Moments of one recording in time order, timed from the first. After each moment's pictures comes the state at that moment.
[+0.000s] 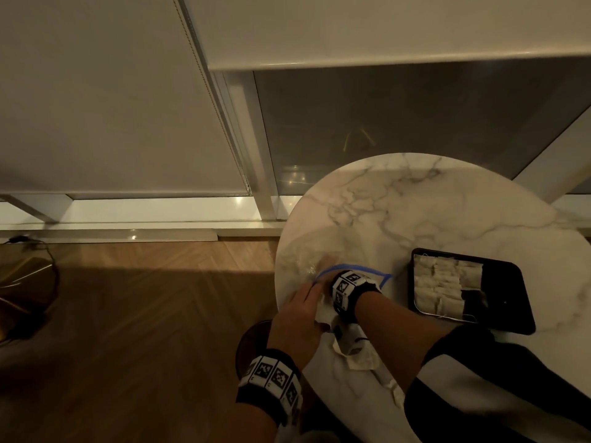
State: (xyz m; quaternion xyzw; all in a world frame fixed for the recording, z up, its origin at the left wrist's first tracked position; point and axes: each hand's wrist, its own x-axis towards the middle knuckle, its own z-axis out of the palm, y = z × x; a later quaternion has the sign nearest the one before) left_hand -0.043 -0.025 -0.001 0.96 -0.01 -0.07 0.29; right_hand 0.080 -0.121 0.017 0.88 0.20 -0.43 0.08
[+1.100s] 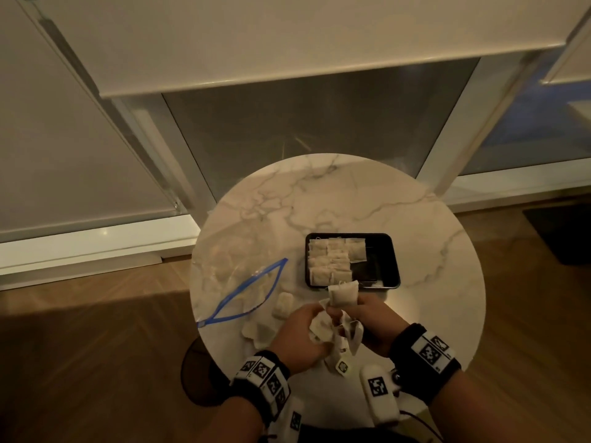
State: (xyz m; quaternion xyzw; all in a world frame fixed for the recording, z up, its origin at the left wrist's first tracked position) left_hand -0.075 -0.210 0.002 0.84 -0.05 -0.26 0.47; right_hand -0.054 -0.389 0.057 0.54 -0.19 -0.32 -0.75
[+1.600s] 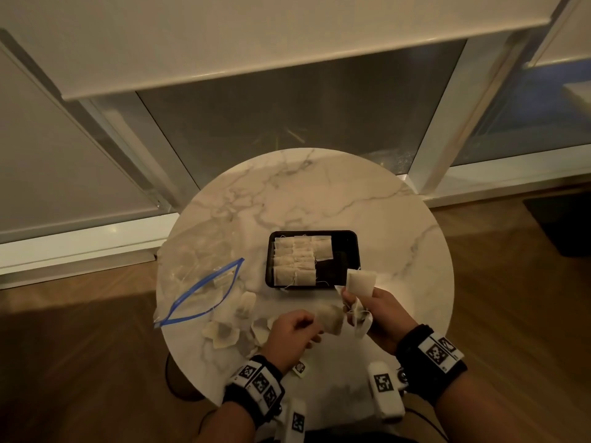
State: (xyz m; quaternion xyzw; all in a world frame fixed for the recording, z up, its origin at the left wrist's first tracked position) left_hand -0.078 -0.307 -0.008 0.77 0.11 -0.23 0.58; right_hand -0.045 -0.504 0.030 0.48 -0.25 -0.26 -0.80
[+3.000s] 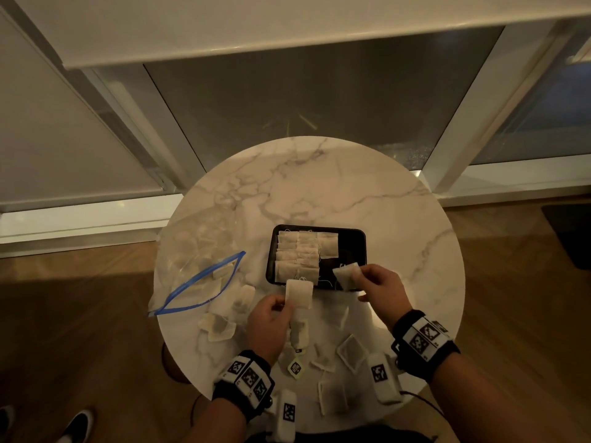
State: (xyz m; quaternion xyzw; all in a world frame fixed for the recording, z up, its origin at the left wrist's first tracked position) left_hand -0.063 -0.290 -0.018 0.81 0.22 -0.04 0.54; right_hand 0.004 -0.512 0.003 0.76 -0.14 -0.14 -0.62
